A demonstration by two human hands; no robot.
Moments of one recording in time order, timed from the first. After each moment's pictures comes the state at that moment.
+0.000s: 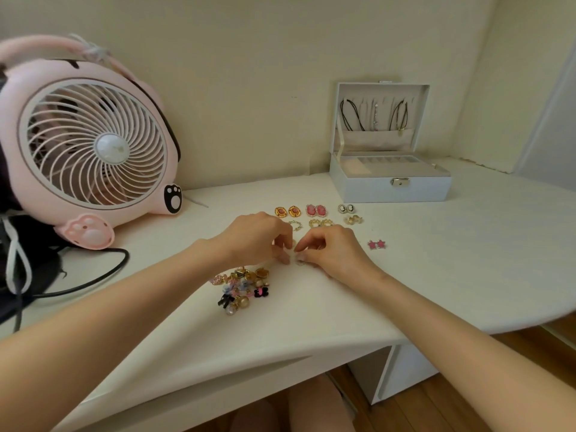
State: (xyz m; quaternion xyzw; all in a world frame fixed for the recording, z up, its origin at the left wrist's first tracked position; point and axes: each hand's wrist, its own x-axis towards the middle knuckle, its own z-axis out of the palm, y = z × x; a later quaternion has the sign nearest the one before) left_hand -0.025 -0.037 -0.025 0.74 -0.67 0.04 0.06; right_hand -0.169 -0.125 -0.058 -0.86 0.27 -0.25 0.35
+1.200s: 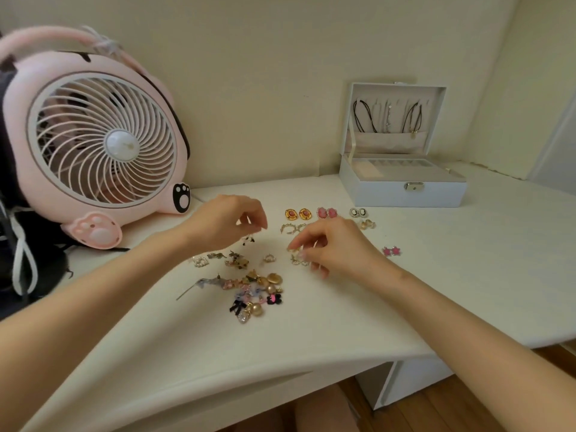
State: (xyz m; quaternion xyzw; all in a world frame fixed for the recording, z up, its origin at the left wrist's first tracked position) left_hand 0.025 -0.003 -0.008 0.74 -0.64 0.03 0.19; right_hand -0.161 -0.105 -0.025 -0.88 0.22 -0.20 0.37
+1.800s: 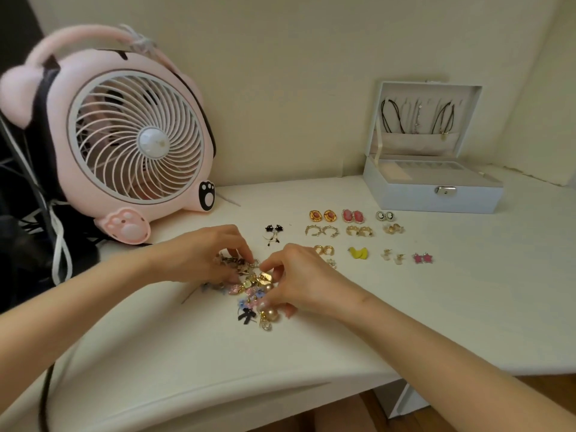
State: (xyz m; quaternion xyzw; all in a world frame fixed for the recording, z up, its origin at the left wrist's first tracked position) left_hand 0.059 0.058 -0.029 0.74 -0.65 -0.09 0.11; right_hand -0.115 -0.045 -0.036 -0.90 0.18 -0.05 0.39
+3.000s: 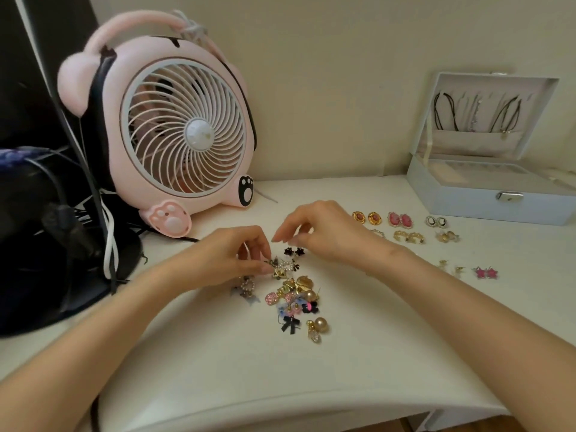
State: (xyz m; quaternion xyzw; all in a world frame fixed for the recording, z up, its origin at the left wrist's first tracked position) left_hand 0.064 0.080 -0.038 0.79 -0.54 -0.10 0.27; right_hand -0.057 -0.068 -0.009 -0.96 0.08 -0.12 0.25
